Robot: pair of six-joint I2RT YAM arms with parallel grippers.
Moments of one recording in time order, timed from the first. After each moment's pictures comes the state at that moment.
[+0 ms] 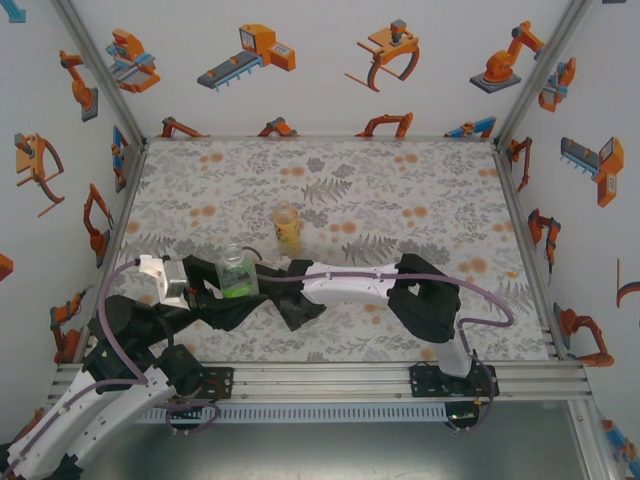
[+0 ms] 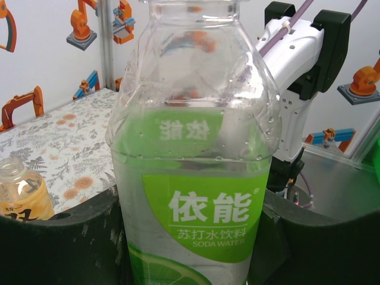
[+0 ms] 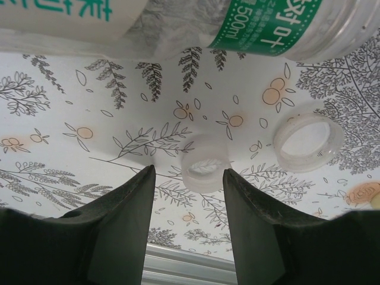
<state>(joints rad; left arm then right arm) -0.83 0.22 0.55 -0.04 0.34 -0.22 1.23 2.01 1.46 -0.88 0.21 0.60</state>
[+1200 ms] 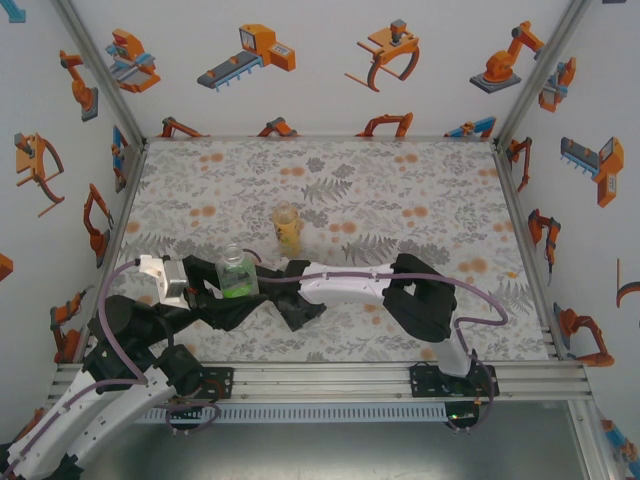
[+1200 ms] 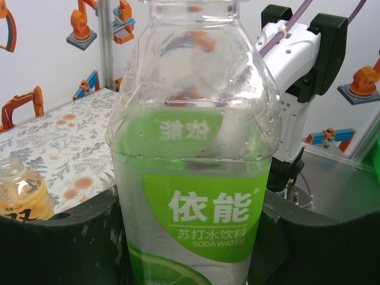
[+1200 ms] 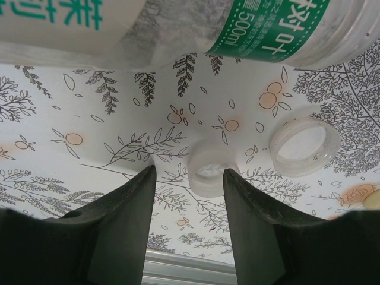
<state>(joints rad) -0.83 0.22 0.55 -0.04 0.34 -0.22 1.23 2.04 1.47 -0.89 0.23 0.59</state>
